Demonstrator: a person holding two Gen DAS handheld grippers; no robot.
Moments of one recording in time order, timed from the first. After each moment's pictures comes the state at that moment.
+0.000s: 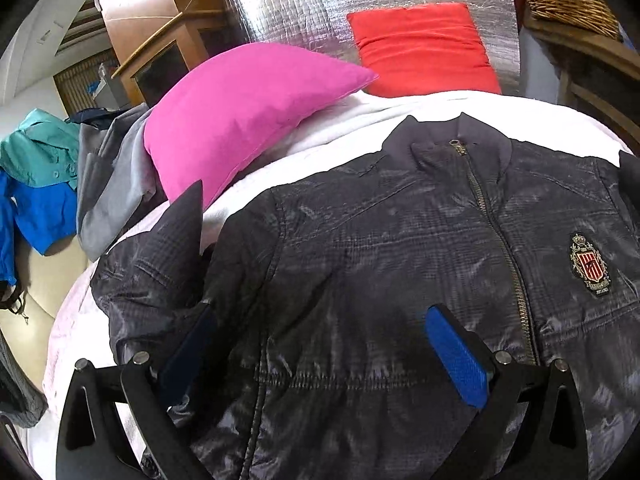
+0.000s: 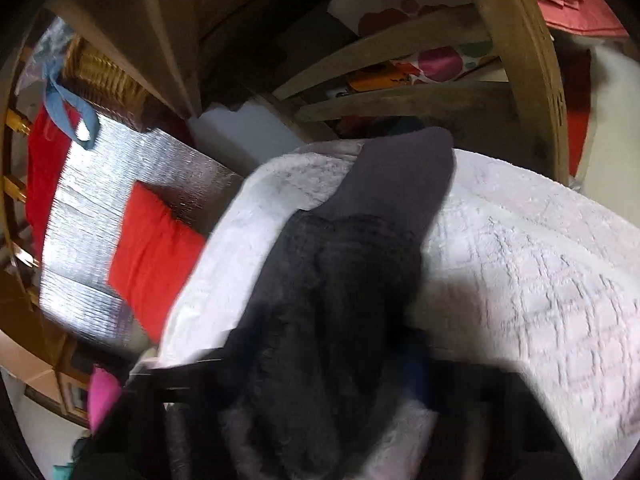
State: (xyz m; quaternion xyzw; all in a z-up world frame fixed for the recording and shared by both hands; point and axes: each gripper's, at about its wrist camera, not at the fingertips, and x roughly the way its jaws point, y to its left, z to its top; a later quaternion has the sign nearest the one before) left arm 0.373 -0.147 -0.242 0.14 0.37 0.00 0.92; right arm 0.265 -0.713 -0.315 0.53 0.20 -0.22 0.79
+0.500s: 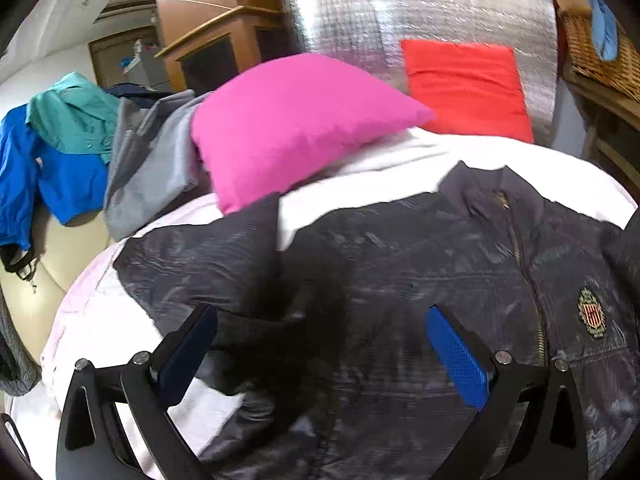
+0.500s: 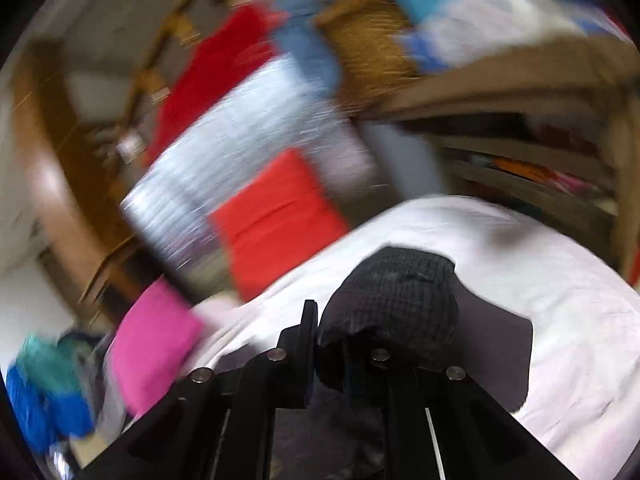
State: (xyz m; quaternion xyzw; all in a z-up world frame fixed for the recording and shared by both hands) left arm 0.373 -0.084 -0.205 0.07 0.35 0.03 0.93; right arm 0.245 -0.496 -0.142 0.30 0.14 -0.05 0.94
